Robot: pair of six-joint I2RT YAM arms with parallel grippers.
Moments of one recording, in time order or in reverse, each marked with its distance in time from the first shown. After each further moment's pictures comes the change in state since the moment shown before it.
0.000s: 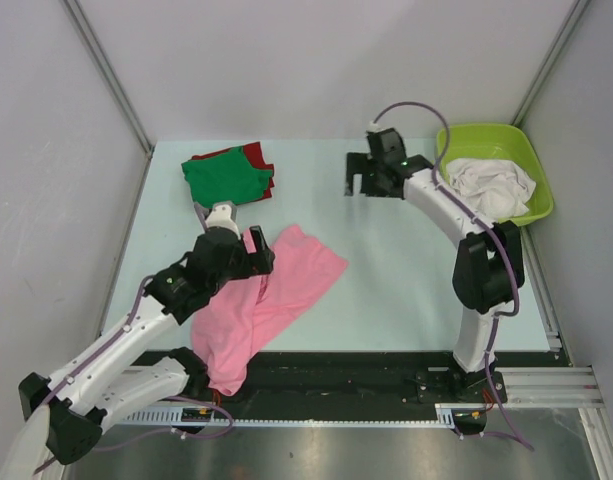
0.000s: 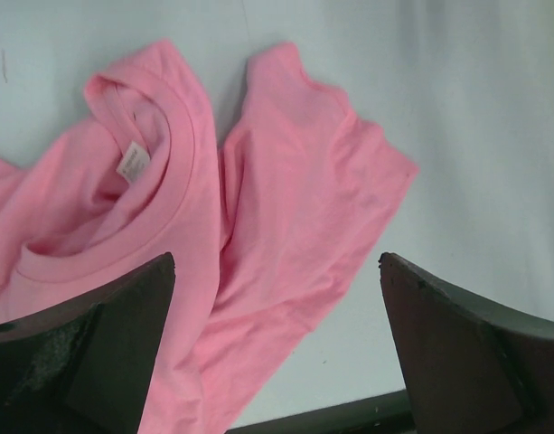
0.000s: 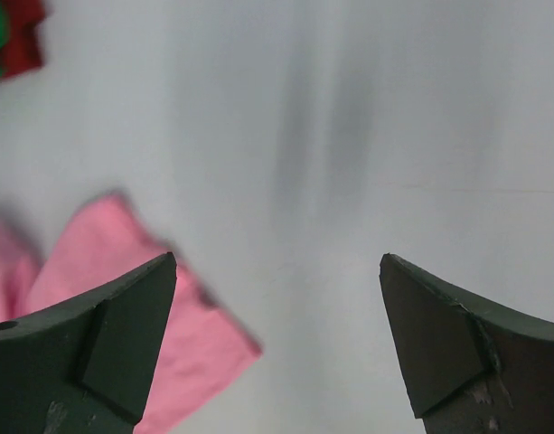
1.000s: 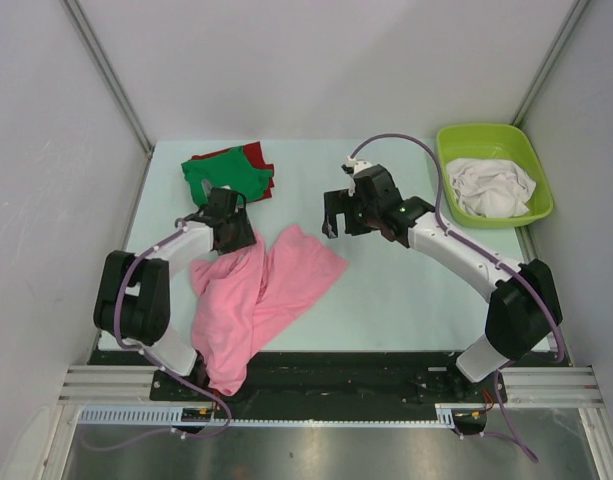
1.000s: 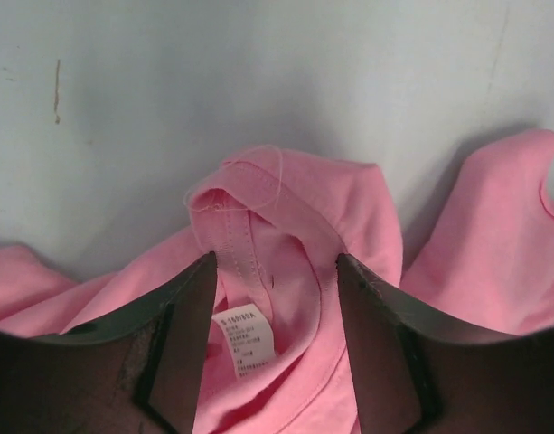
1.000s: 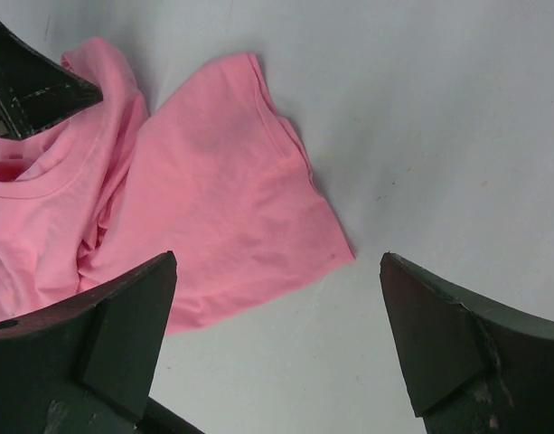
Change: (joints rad) left arm 0.419 0.729 0.213 0.166 0.198 0.100; right arm 0.265 -0.343 -0.398 0.163 -0.134 -0.004
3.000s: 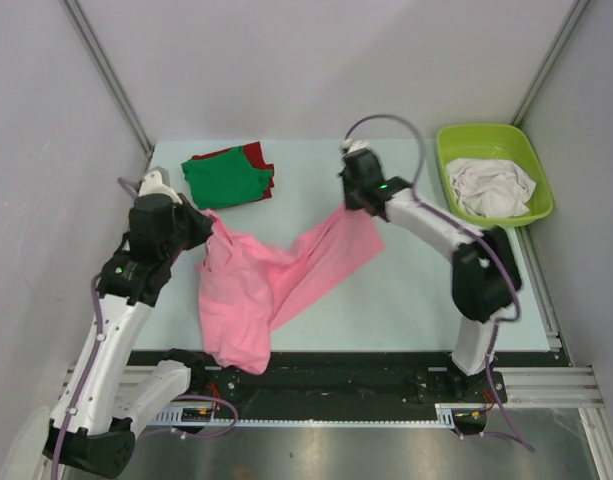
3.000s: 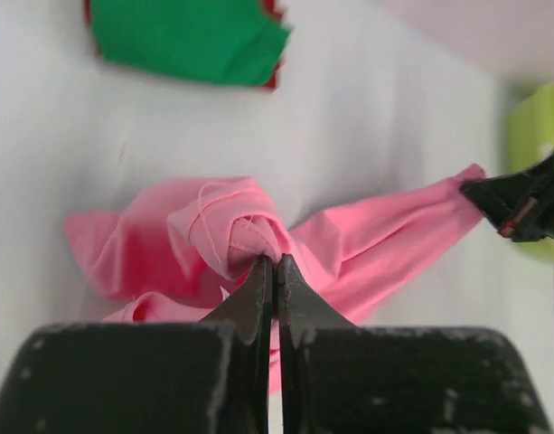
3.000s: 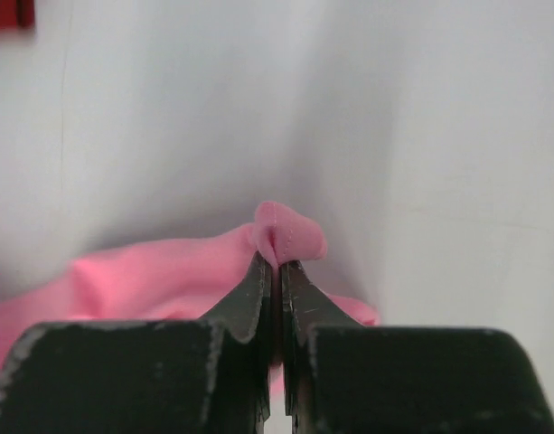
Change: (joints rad) left arm 0.006 -0.721 0.039 -0.305 -0.056 -0.078; right arm -0.024 0.364 0.227 0.065 0.240 -0.127
